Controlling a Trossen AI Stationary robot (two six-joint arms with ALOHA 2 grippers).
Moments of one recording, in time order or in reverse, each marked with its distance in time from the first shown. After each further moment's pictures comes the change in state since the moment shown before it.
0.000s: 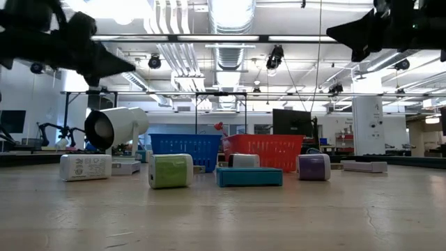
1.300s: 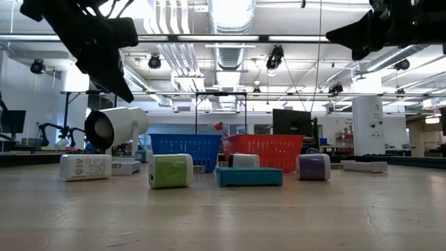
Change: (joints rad) left arm -0.275 0.649 0.495 -0.642 -0.013 -0.295; right arm 0.000 0.004 0.071 -0.168 0.003 -0.041
